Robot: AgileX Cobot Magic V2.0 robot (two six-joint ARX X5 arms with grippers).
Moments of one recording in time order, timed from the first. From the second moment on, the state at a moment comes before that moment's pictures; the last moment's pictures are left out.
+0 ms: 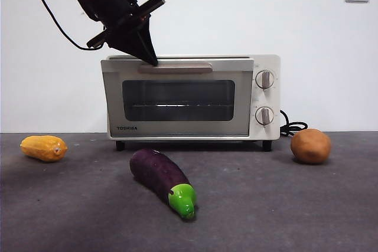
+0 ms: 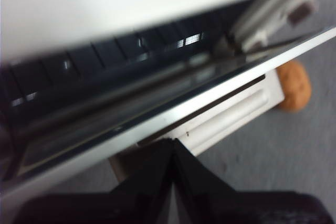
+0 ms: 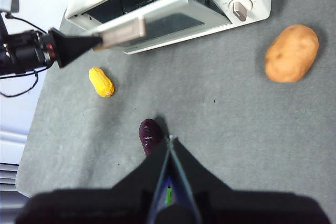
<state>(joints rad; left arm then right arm) -0.35 1.86 1.69 -0.66 0.28 -0.06 -0.06 0.99 1.20 -0.95 -0.63 0.27</state>
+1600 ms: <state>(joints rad) -0.53 1.99 1.66 -0.89 0.03 -0.04 -0.06 1.00 1.20 -0.98 -0.58 0.16</state>
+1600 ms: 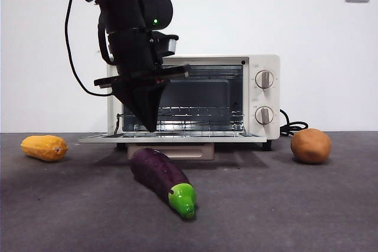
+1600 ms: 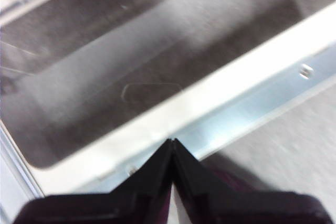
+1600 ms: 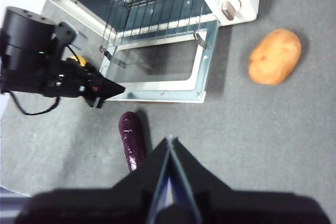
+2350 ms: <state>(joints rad) -0.53 1.40 1.66 -0.98 0.11 -0.07 -0.04 1.28 1.20 -0.78 -0.46 0.25</state>
